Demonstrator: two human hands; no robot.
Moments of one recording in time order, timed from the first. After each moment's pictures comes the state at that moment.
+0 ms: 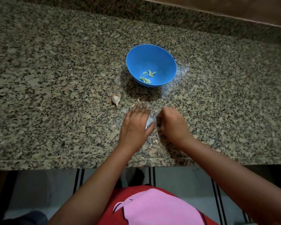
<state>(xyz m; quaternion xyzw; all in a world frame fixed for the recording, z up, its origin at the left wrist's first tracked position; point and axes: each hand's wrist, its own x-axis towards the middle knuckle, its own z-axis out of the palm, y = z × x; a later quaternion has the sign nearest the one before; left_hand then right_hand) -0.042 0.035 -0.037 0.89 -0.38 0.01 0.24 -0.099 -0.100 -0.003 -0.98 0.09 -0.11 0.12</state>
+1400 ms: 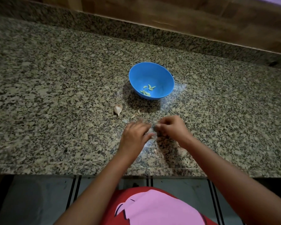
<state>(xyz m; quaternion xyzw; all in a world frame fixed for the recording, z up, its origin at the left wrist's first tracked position) -0.047 0.043 -0.019 0.85 -0.34 -0.05 0.39 -0.089 -0.104 0.035 -0.83 0.30 0.05 0.46</state>
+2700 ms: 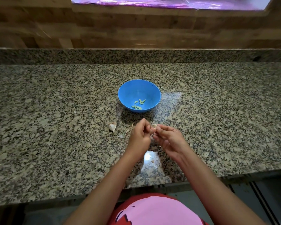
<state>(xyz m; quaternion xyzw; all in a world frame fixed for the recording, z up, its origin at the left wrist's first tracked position) -0.045 0.011 0.031 0.72 -0.23 -0.21 0.62 -0.108 -0.092 0.043 -0.36 0.35 -0.10 0.86</state>
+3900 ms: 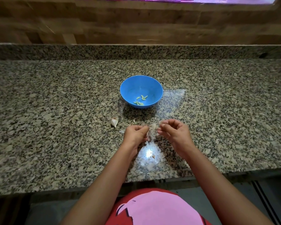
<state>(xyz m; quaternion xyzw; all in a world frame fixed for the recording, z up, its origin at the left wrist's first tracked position) -0.033 0.010 0.018 0.69 0.02 -0.34 0.64 -0.120 -0.106 0.031 -0.53 0.30 -0.15 0.78</state>
